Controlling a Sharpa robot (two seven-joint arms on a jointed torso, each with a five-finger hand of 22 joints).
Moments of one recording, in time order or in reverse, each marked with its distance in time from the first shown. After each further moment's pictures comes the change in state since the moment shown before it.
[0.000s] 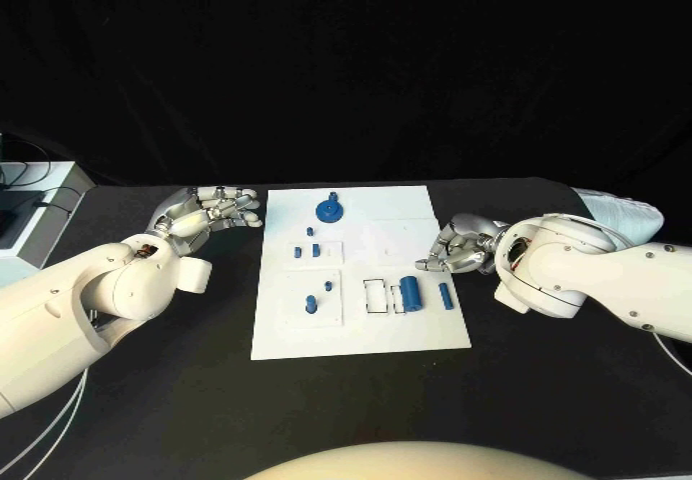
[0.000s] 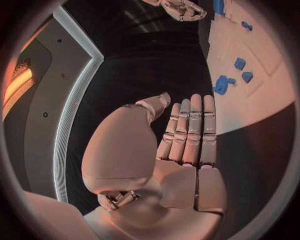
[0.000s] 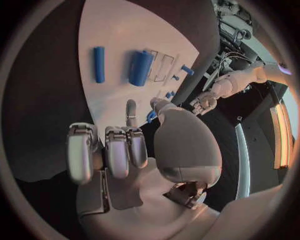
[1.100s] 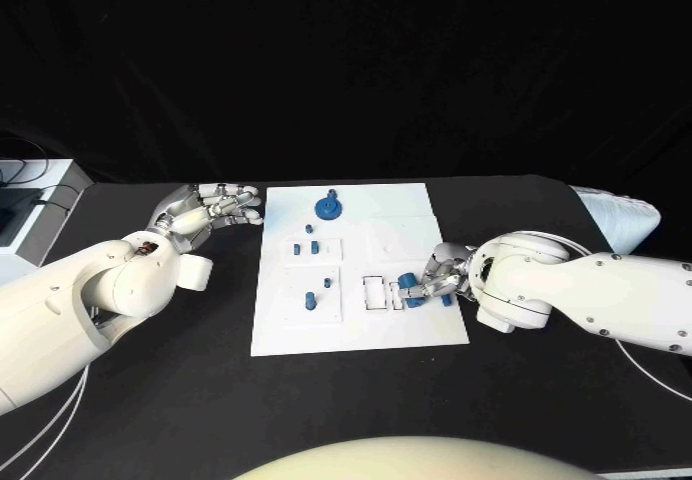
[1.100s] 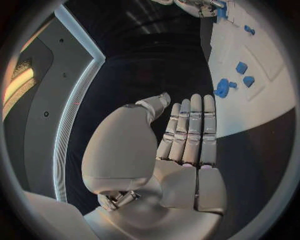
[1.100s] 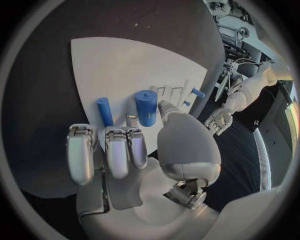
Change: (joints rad) left arm -0.006 -0.004 0.000 0.006 0.002 0.010 0.003; left_hand 0.000 0.000 -0.003 0.003 0.000 0.000 0.000 0.000 -0.001 0.000 0.000 -0.005 0.000 0.000 0.000 0.000 0.005 0.000 0.003 0.004 -0.004 -0.002; right arm -0.050 0.116 -0.018 -0.045 0.051 0.102 -0.183; right_hand -0.083 0.022 -0.156 0.002 -0.055 -0.005 -0.004 0.010 0.077 0.000 0.000 0.007 0.000 0.000 0.000 0.005 0.000 0.000 0.000 0.000 0.023 0.000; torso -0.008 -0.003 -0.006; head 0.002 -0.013
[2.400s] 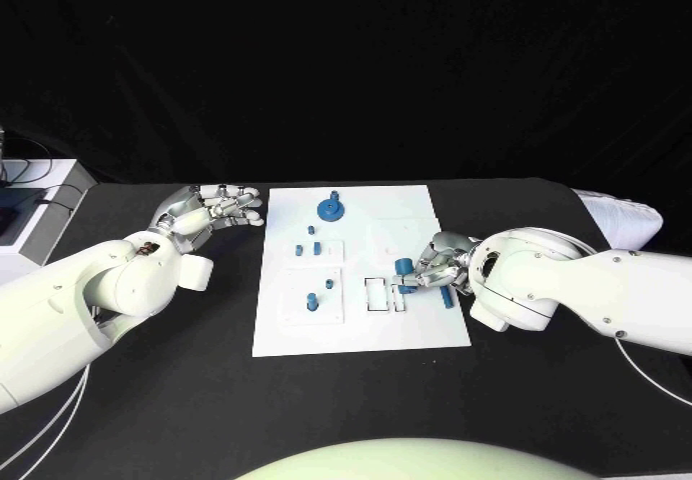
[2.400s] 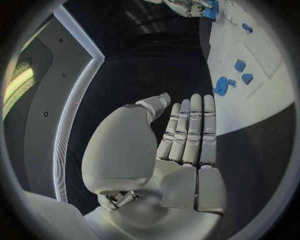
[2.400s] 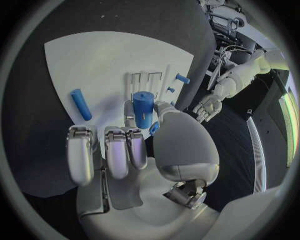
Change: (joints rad) left arm 0.000 -0.004 0.000 -0.008 0.001 0.000 -0.003; left_hand 0.000 0.000 0.000 0.000 0.000 0.000 0.000 0.000 -0.001 0.000 0.000 -0.004 -0.001 0.000 0.000 0.000 0.002 0.000 0.004 -0.004 0.000 -0.001; right arm 0.038 -0.012 0.003 0.079 0.068 -0.121 0.011; right_hand 0.114 0.058 0.030 -0.005 0.185 0.011 -0.007 -0.023 0.025 0.000 -0.007 0.000 0.000 0.000 0.000 0.003 0.000 -0.016 0.000 -0.007 0.015 0.001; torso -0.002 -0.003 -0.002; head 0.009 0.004
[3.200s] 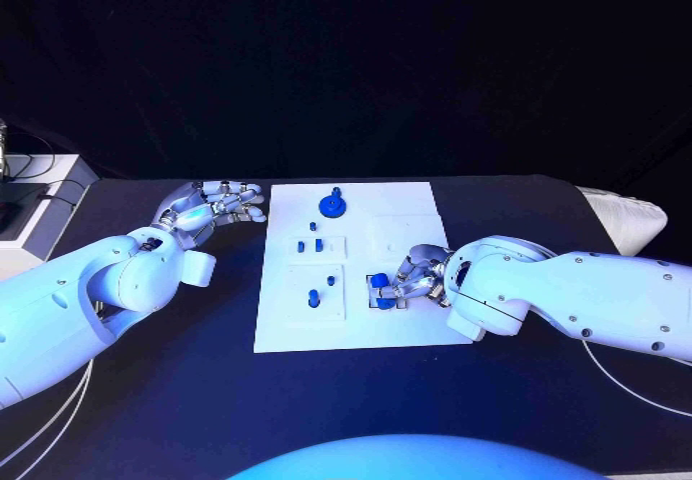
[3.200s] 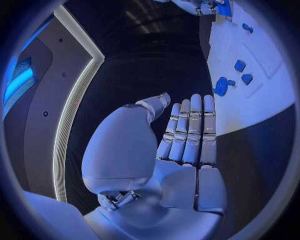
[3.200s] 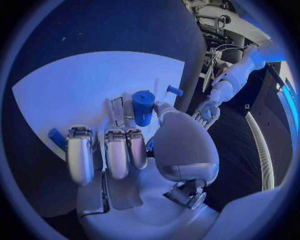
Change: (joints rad) left arm 0.000 0.003 0.000 0.000 0.000 0.000 -0.001; left_hand 0.000 0.000 0.000 0.000 0.000 0.000 0.000 0.000 -0.001 0.000 0.000 -0.005 0.000 0.000 0.000 0.000 0.003 0.000 0.000 0.000 -0.004 -0.001; right arm -0.030 0.095 -0.006 -0.041 0.084 0.014 0.003; right_hand 0.000 0.000 0.000 0.000 -0.005 0.002 0.002 -0.002 0.000 0.000 0.000 0.000 0.000 0.000 0.000 0.000 0.000 0.000 0.000 0.000 0.000 0.000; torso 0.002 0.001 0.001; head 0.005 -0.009
